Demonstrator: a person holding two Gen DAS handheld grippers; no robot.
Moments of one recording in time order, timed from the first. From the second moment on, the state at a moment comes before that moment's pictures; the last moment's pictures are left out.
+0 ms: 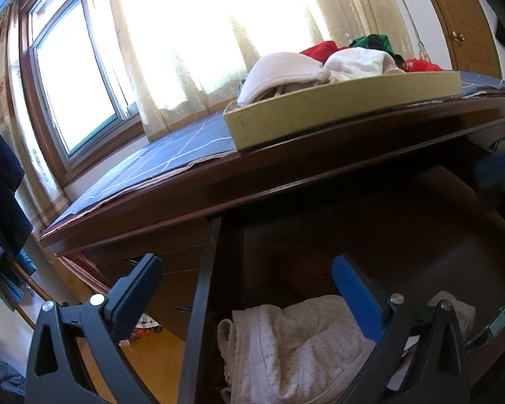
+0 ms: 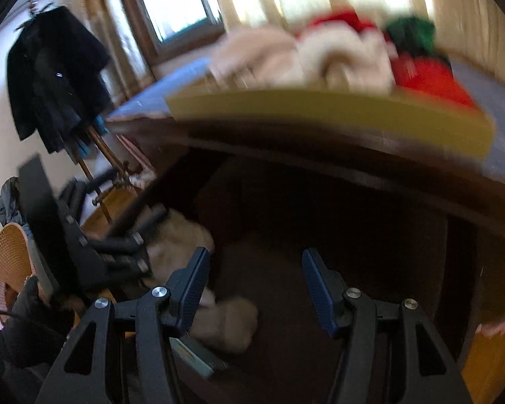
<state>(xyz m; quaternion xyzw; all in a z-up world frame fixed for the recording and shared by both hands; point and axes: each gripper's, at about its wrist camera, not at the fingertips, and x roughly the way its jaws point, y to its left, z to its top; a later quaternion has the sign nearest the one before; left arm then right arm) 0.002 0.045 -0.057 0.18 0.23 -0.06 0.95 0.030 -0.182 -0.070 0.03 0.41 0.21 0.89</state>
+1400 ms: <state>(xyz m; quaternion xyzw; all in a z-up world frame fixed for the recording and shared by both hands) 0.001 0.048 -0.055 0.18 0.22 -0.06 0.96 0.077 -0.153 -0.171 0.17 0.65 0.19 0.72</state>
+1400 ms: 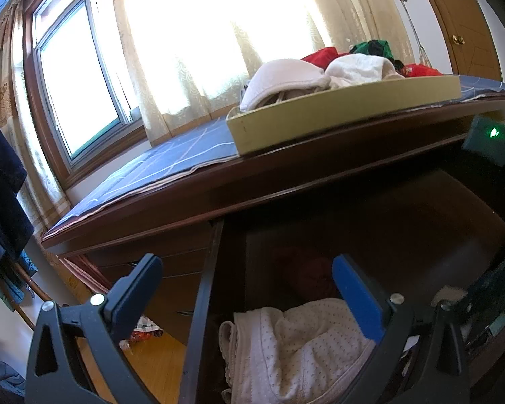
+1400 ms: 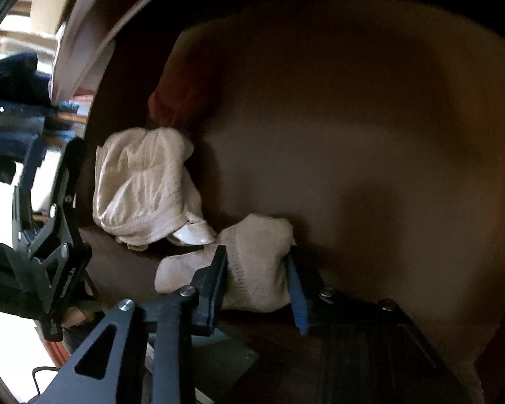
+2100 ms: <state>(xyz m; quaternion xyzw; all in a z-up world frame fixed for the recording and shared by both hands) 0.004 0.048 -0.057 0.18 0.22 -0.06 0.96 0.087 -0.197 -0.145 0.03 0.57 0.11 0.82</state>
